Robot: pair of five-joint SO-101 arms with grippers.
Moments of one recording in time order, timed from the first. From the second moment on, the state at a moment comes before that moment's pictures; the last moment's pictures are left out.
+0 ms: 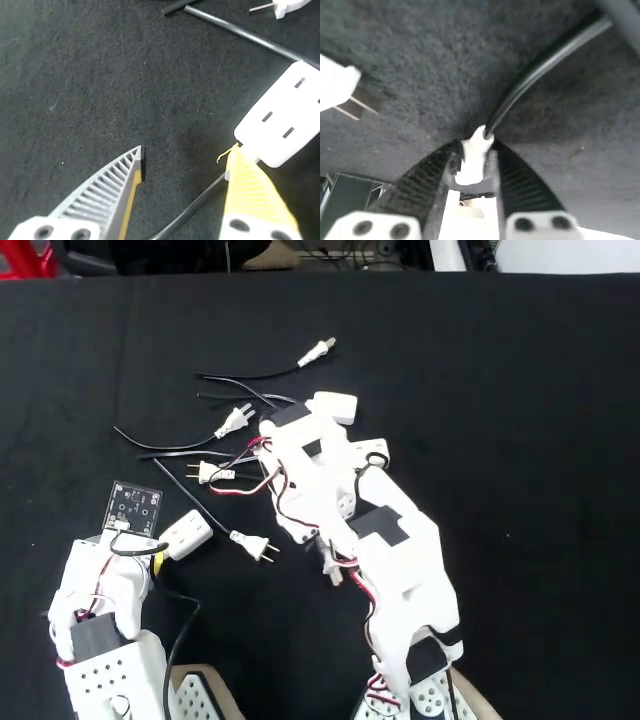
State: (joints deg) left arm -26.5 -99.2 96.7 56.4 -35.5; right arm -28.9 35.9 -4.4 99.0 4.3
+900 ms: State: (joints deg) left arm -26.5 -99.2 96.7 56.4 -35.5; right arm -33.0 16.1 11.9 94.3 5.3
